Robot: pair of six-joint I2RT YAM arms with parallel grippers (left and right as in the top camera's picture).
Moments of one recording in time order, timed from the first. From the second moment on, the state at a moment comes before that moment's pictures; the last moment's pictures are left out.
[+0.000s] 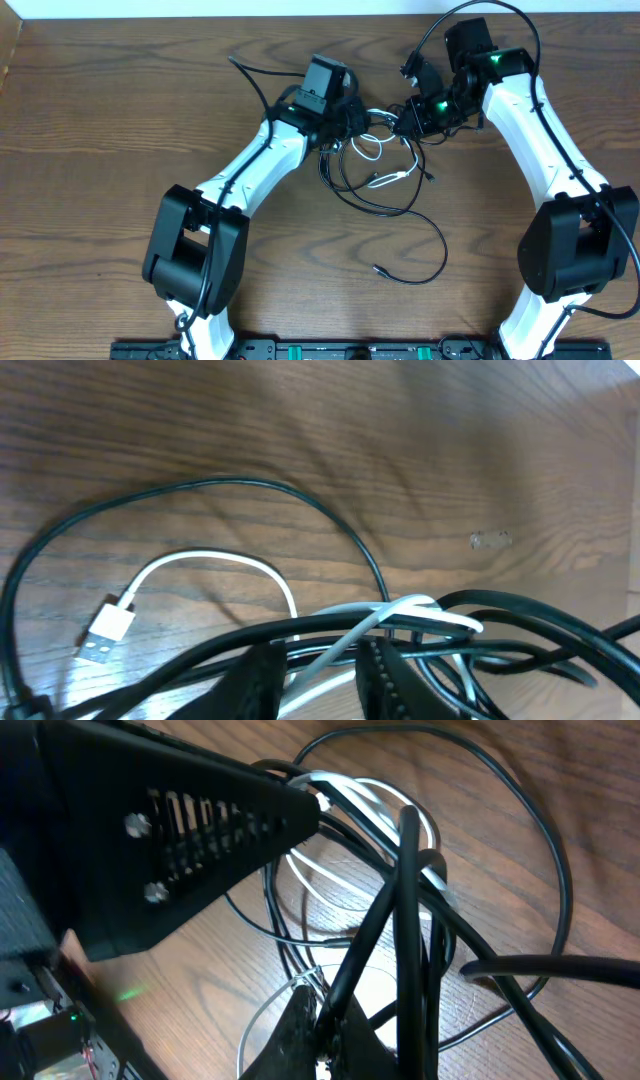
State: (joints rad) left arm -0.46 1.93 1.40 -0.36 0.31 -0.70; right arm 0.21 1.95 1.70 -1.08 -0.56 -0.10
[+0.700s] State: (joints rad) left arm -0.42 1.80 1.40 -0.47 0.30 -0.65; right arm 0.21 1.95 1.69 -1.03 -0.47 -0.03
